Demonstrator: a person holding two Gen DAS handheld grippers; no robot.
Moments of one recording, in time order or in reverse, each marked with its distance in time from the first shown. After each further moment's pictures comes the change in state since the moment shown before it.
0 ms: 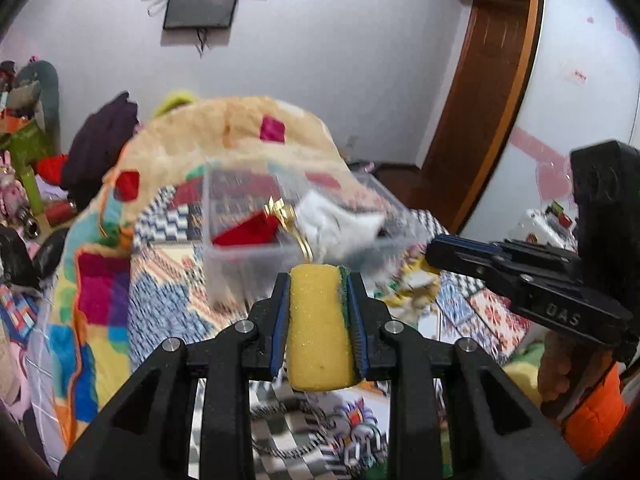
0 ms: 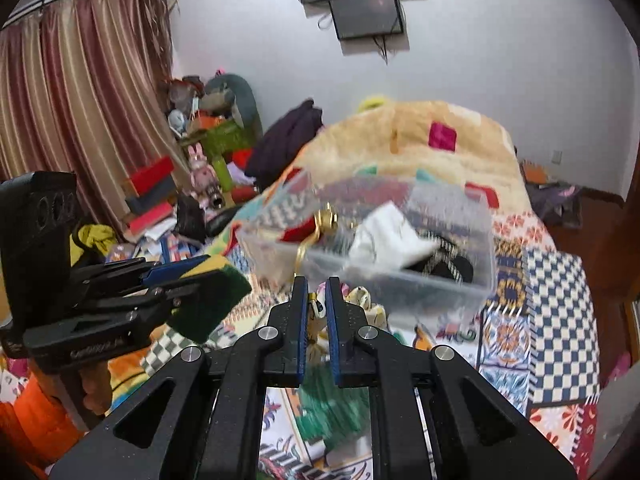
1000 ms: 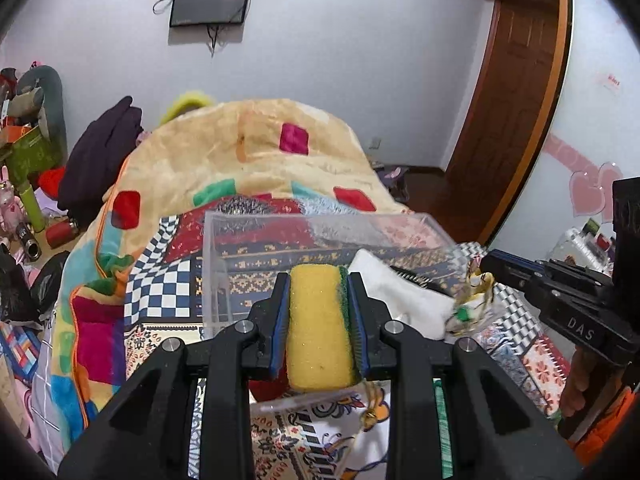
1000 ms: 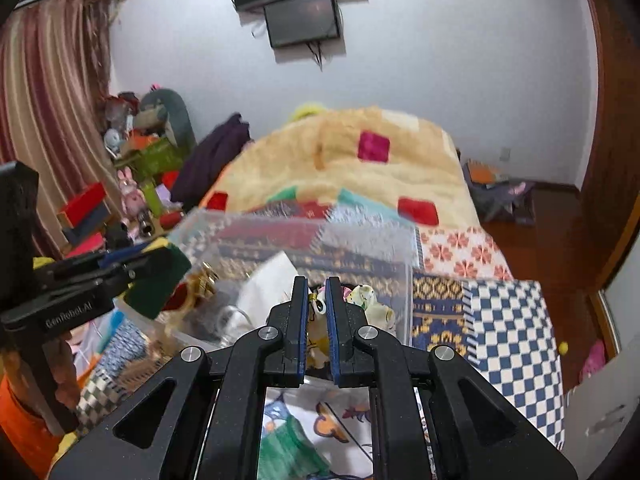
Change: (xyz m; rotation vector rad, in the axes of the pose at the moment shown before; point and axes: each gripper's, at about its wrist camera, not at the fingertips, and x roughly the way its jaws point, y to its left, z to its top) left arm 0.101 0.029 0.057 0.002 0.037 0.077; right arm 0.046 -0.067 0.031 0.077 -0.001 -0.207
